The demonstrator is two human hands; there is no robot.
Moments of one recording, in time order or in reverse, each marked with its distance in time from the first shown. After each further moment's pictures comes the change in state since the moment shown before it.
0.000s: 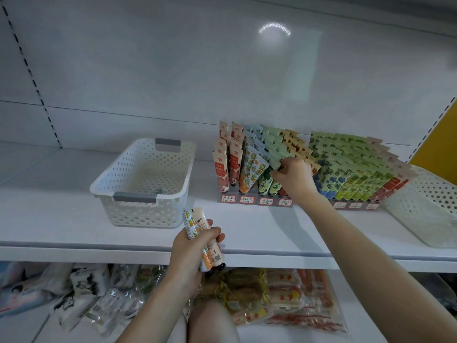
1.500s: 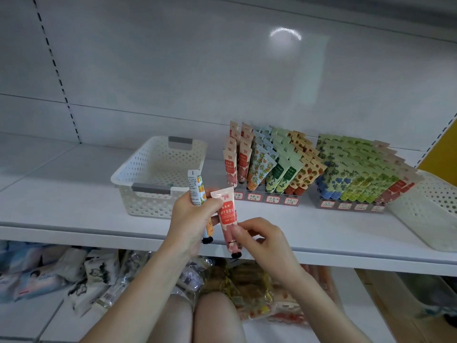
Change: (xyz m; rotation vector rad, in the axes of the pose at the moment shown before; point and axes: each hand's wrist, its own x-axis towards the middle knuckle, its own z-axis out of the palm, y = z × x) left_hand -0.019 0.048 0.012 0.178 -0.033 0.288; right_hand -0.148 -0.041 0.027 0.541 -0.312 -0.140
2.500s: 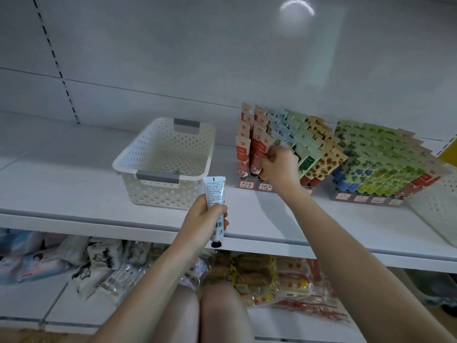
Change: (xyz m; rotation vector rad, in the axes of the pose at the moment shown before) left_hand 0.016 -0.033 -0.027 0.222 -0.139 -0.151; right_hand 0.142 0.017 -0.017 -0.330 0.368 0.079
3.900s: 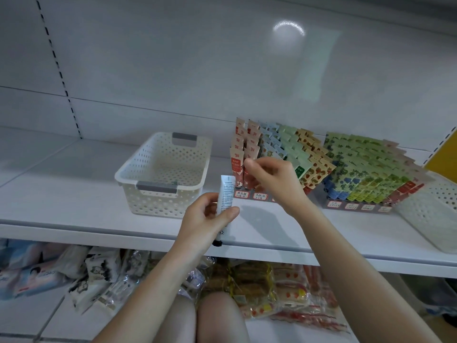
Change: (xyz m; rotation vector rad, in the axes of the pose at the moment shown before) left_hand -0.010 0.014 0.007 0.059 0.032 0.196; right_hand -0.046 -0.036 -0.046 0.389 -0.268 -0.102
